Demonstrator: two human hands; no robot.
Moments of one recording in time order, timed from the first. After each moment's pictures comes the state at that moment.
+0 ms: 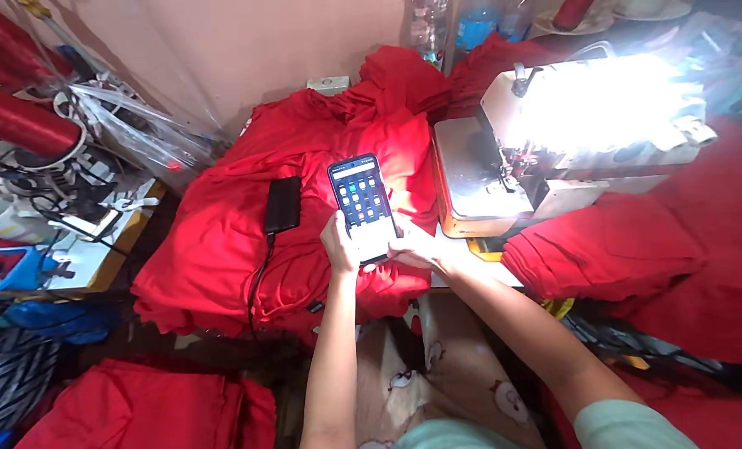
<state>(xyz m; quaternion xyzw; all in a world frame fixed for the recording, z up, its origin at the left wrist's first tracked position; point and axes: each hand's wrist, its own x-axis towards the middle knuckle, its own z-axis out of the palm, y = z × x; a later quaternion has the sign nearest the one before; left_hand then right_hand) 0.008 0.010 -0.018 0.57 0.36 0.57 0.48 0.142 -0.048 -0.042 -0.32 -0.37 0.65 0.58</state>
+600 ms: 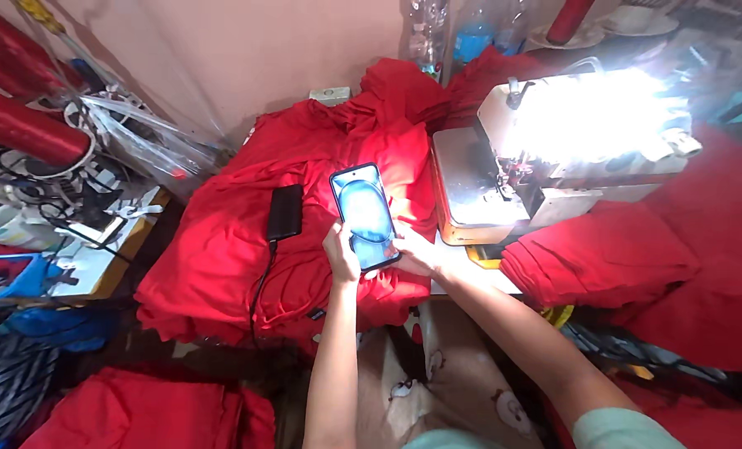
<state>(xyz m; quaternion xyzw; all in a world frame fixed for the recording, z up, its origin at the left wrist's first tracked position) 0.009 0.012 -0.021 0.58 0.30 0.58 0.48 0.140 -0.050 -0.034 -0.31 -0.35 0.66 0.59</state>
